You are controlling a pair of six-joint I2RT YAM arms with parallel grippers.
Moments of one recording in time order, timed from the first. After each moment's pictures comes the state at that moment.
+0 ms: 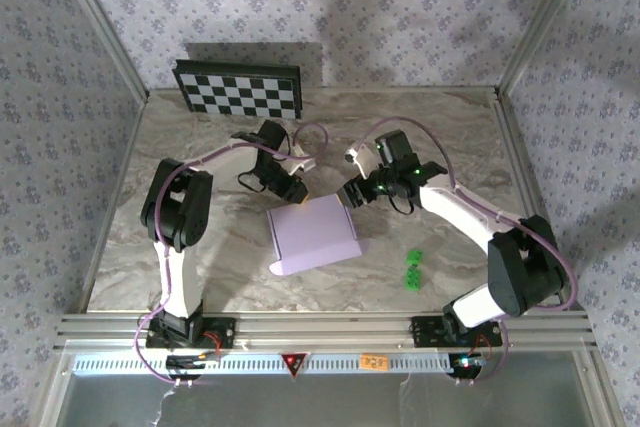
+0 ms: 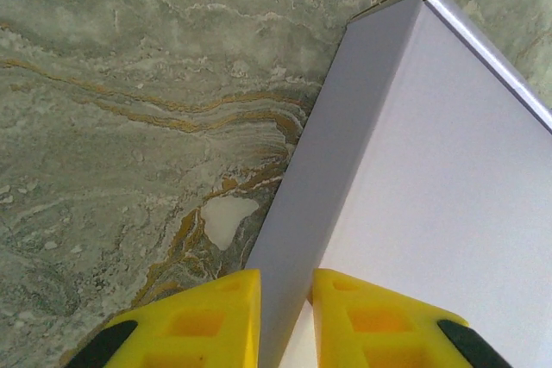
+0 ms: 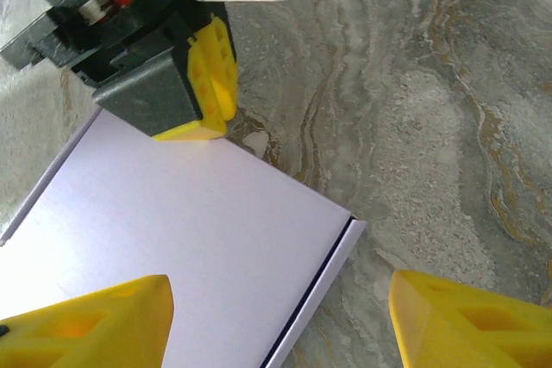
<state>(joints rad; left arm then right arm) -0.45 1.99 1.41 -0.78 0.57 0.26 0.50 1.48 1.01 -0.39 -0.41 -0.15</state>
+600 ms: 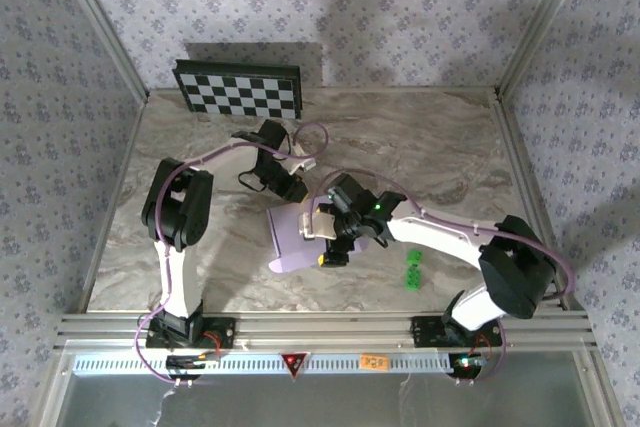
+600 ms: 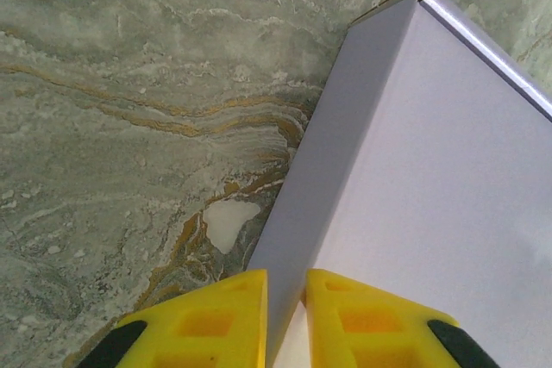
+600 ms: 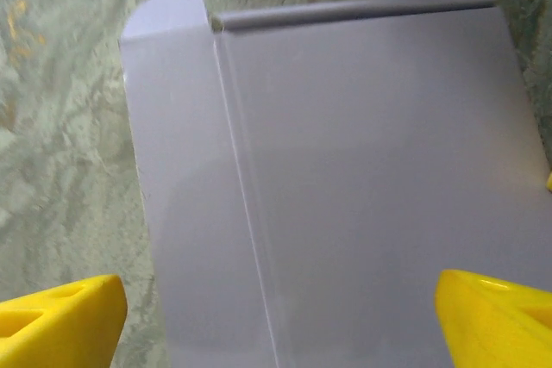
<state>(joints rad) -0.45 2.00 1.42 -0.78 0.57 0.26 0.89 1.51 0.96 -0.47 -0.27 -0.76</state>
